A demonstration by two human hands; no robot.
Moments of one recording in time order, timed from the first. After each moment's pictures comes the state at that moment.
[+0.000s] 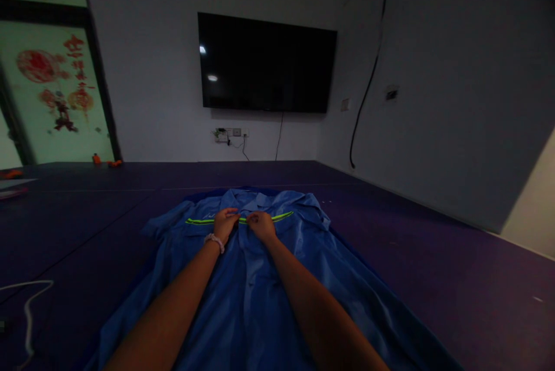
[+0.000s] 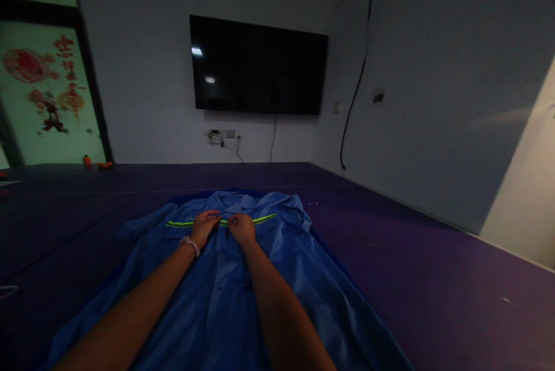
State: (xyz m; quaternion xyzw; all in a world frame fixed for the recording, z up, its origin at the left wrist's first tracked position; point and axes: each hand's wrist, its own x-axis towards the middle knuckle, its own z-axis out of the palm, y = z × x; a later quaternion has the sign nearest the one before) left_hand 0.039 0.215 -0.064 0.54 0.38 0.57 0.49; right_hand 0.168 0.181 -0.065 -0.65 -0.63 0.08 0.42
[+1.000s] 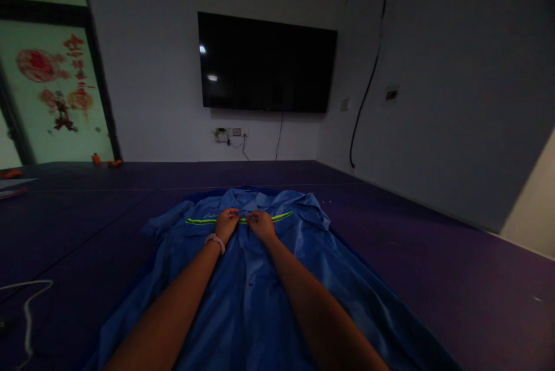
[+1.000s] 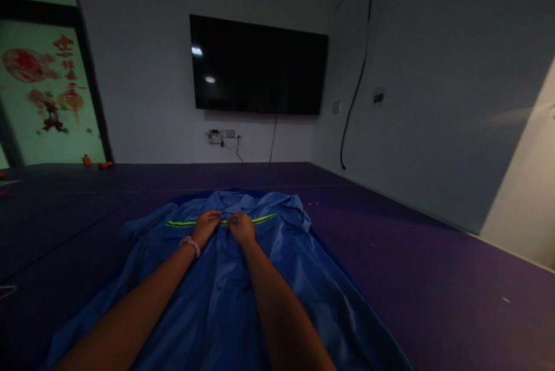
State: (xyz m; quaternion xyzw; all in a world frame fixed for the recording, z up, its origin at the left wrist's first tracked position) left_hand 0.040 0.212 -0.061 0.60 0.41 0.54 0.43; right_hand 0.169 0.182 -0.067 -0.65 -0.63 0.08 0.42
